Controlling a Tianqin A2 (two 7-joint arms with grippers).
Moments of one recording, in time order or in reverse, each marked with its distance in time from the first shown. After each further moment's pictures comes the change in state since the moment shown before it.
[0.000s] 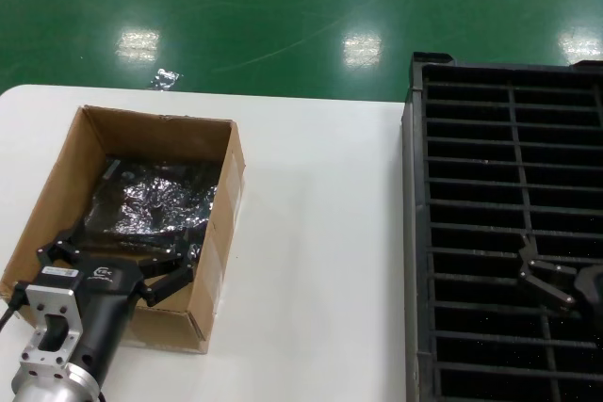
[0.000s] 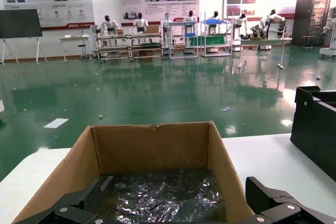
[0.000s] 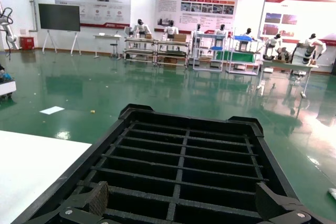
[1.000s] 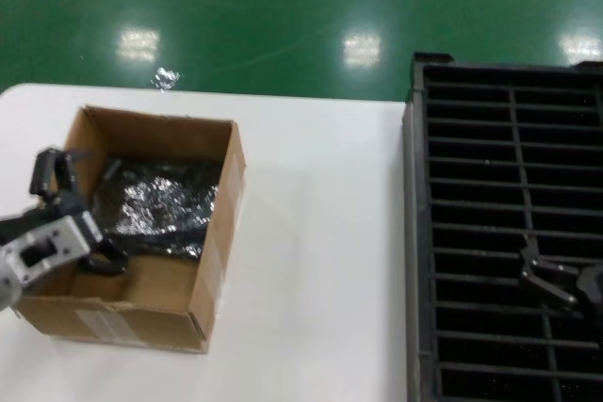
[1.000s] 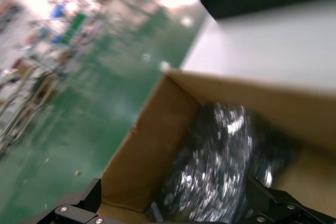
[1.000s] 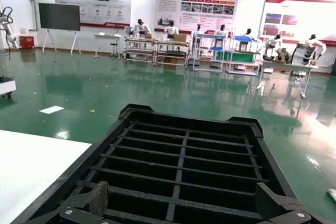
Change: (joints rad) left arm -0.364 -0.416 0.188 0.213 0.460 0.364 0.040; right arm 0.000 0.000 0.000 0.000 0.000 0.000 0.000
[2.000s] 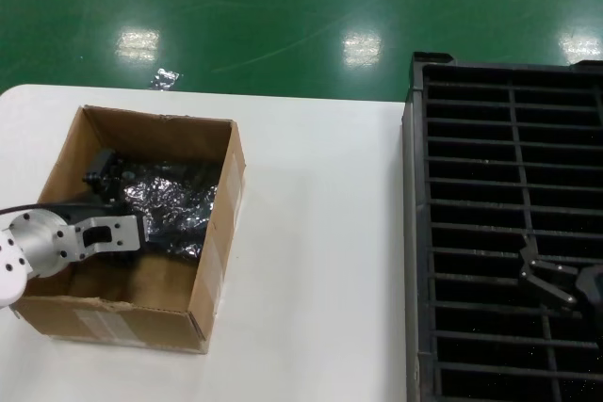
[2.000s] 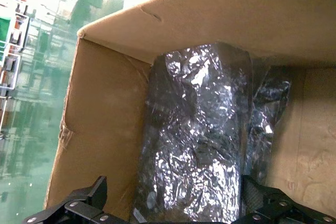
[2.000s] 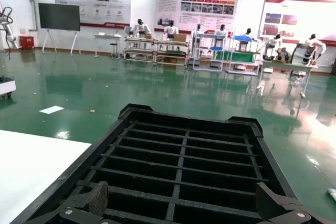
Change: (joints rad) left arm -0.418 0.170 0.219 0.537 0.147 0.068 0.359; right arm 0.000 0.000 0.000 0.000 0.000 0.000 0.000
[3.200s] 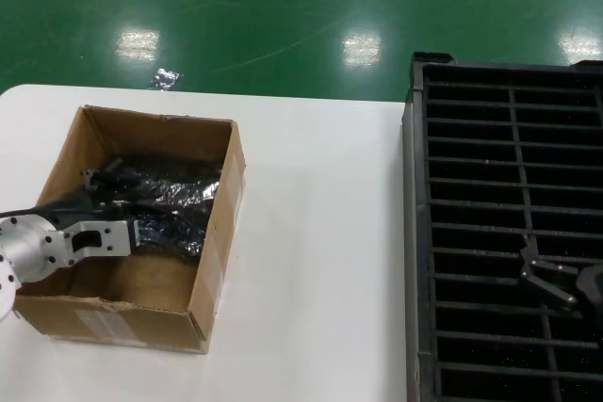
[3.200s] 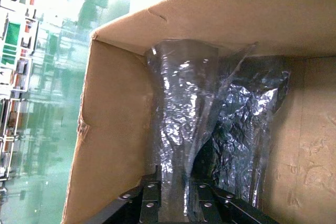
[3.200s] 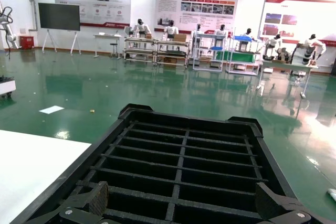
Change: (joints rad) left arm 0.078 -0.042 -0.034 -0.128 0.076 -0.023 -0.063; right arm 0.000 0.000 0.000 0.000 0.000 0.000 0.000
